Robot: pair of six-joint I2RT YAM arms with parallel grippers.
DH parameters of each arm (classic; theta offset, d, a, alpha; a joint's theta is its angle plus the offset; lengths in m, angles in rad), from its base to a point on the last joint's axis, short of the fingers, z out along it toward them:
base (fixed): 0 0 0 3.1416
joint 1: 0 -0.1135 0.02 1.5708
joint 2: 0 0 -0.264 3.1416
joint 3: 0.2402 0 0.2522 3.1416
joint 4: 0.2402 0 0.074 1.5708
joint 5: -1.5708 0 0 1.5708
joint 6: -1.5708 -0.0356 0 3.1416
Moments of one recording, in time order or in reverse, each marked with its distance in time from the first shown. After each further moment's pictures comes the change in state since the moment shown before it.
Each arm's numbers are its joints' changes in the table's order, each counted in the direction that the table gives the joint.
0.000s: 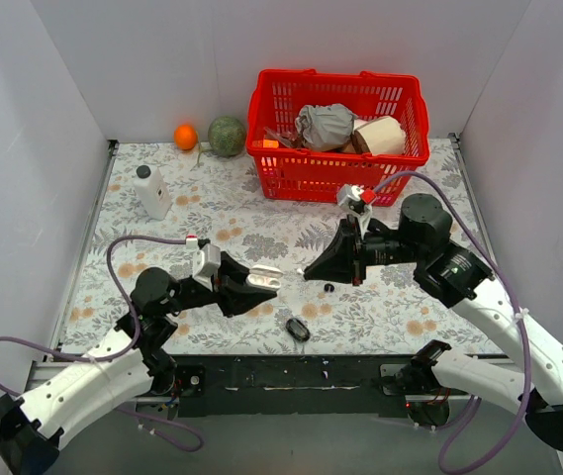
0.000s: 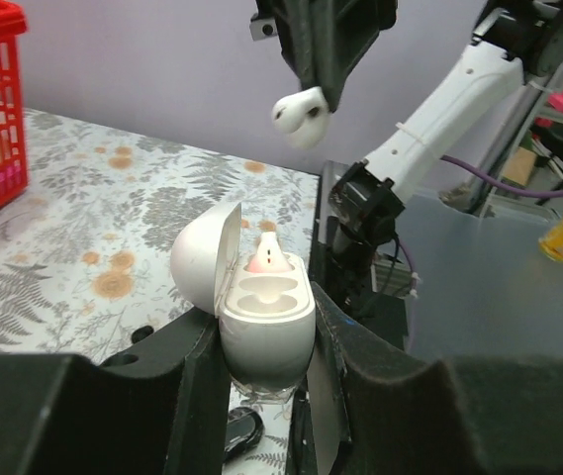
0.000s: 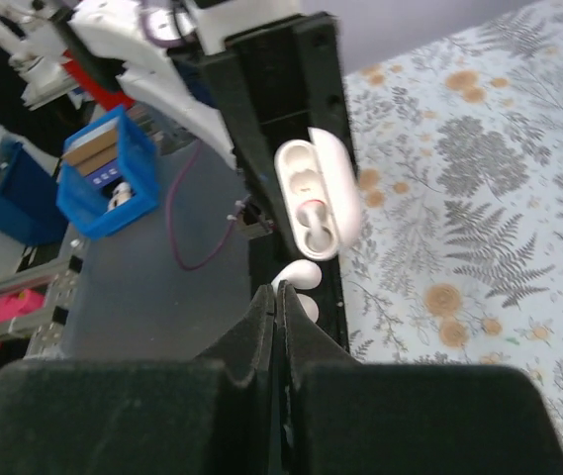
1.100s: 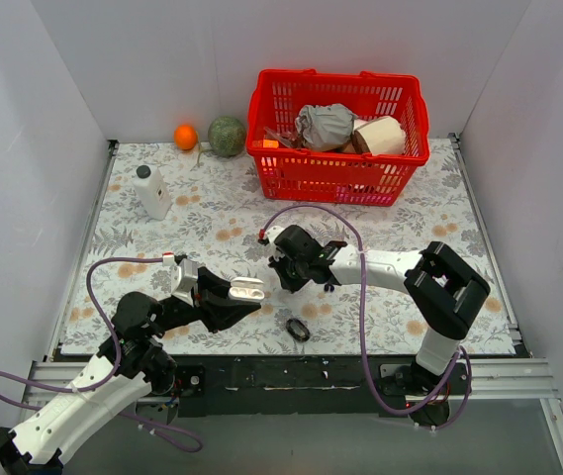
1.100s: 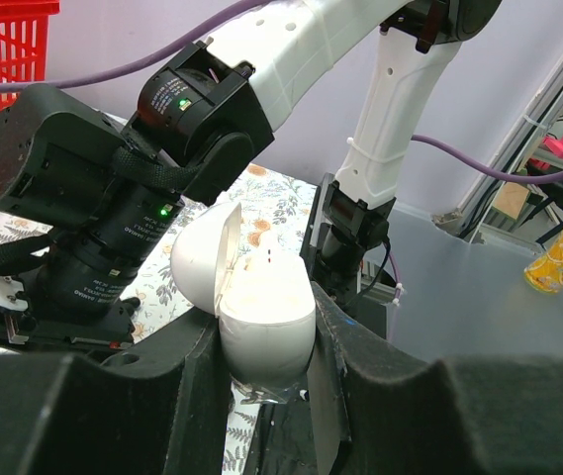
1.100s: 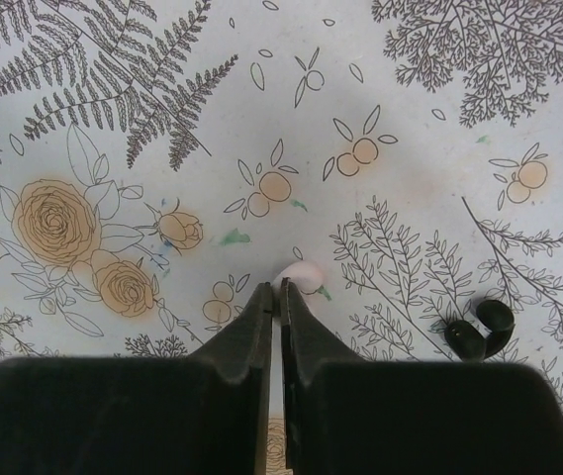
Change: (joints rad) left arm 0.001 -0.270 -0.074 0.172 0.067 0.091; right arm -0.224 0.794 0.005 -0.018 -0.812 0.150
